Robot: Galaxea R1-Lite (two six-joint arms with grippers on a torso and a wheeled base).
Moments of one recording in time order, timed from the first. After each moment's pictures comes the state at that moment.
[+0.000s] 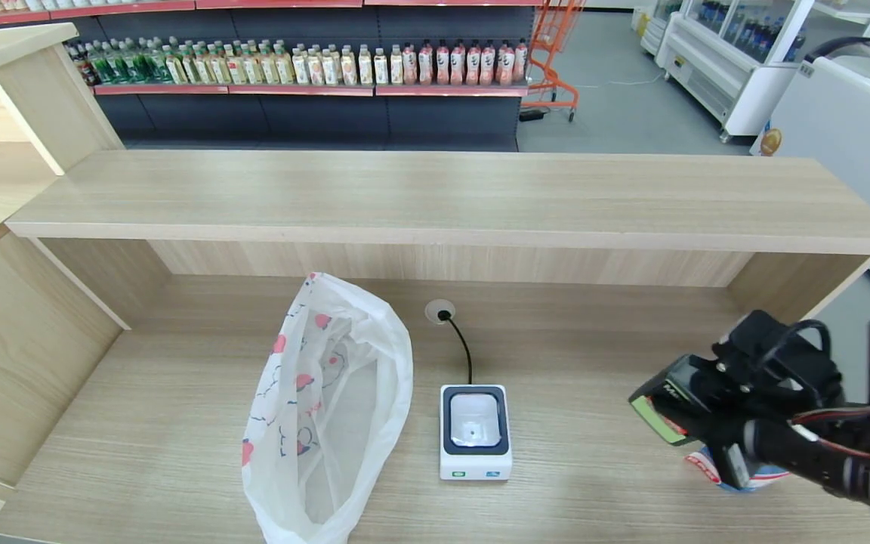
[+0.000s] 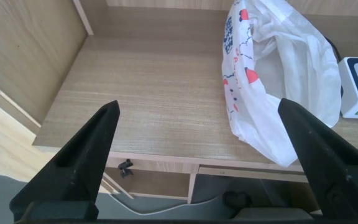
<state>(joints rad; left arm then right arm) 0.00 0.00 0.00 0.00 0.02 0.00 0.39 1.34 -0.39 -0.58 0.00 -0.45</state>
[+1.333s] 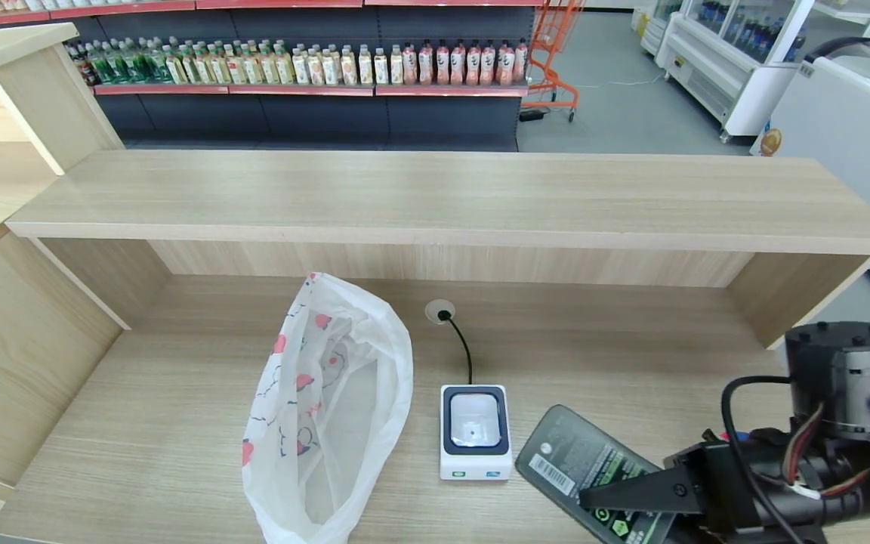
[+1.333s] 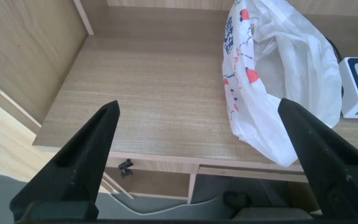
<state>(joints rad) 0.00 0.00 0.00 0.00 0.02 0.00 0.46 1.53 -0.41 -0.68 0.99 -2.52</state>
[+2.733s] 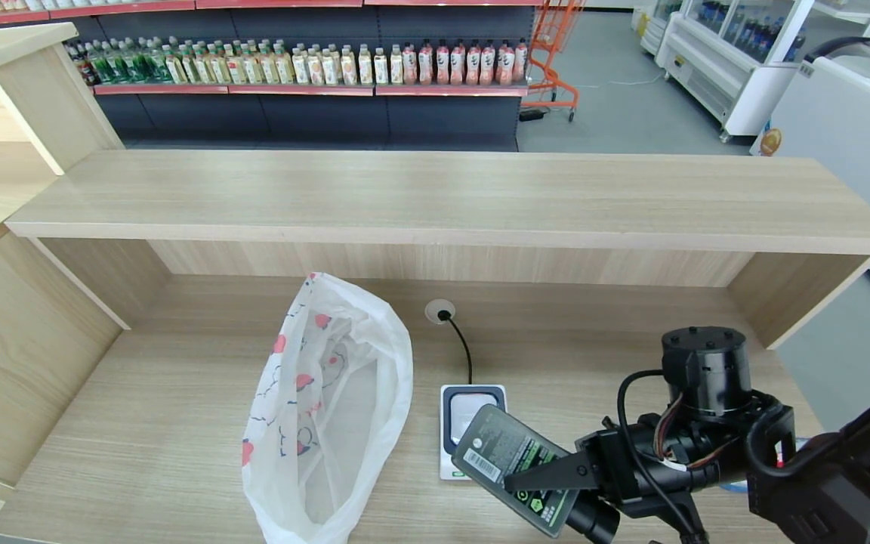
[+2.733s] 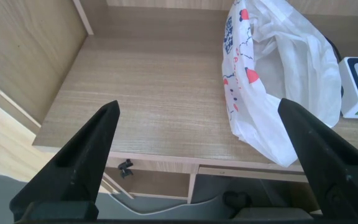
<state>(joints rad) 0.00 0.00 0.00 0.00 0.02 0.00 0.51 1.88 -0.50 -0.97 1.08 -2.54</state>
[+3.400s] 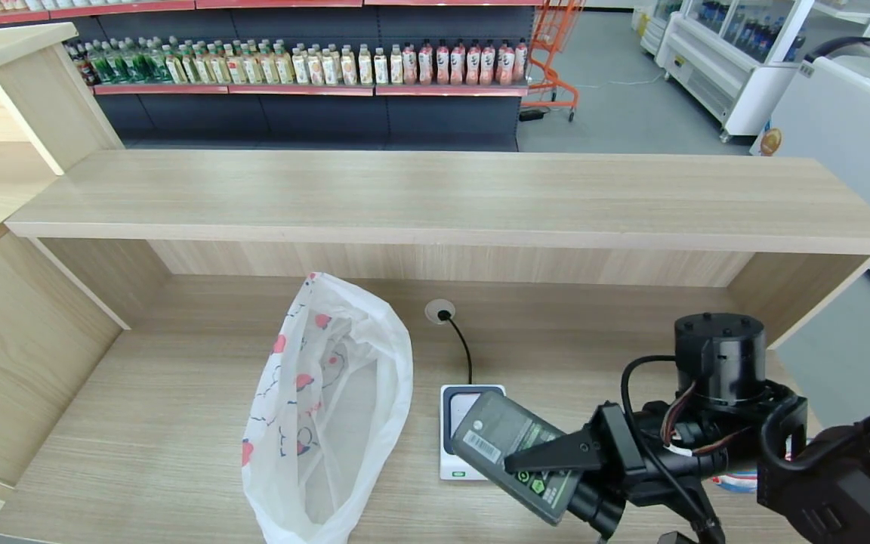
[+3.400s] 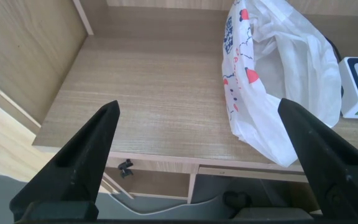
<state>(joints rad) 0.00 0.00 0.00 0.00 0.02 0.00 0.51 1.83 -0.53 -0.98 1.09 -2.25</state>
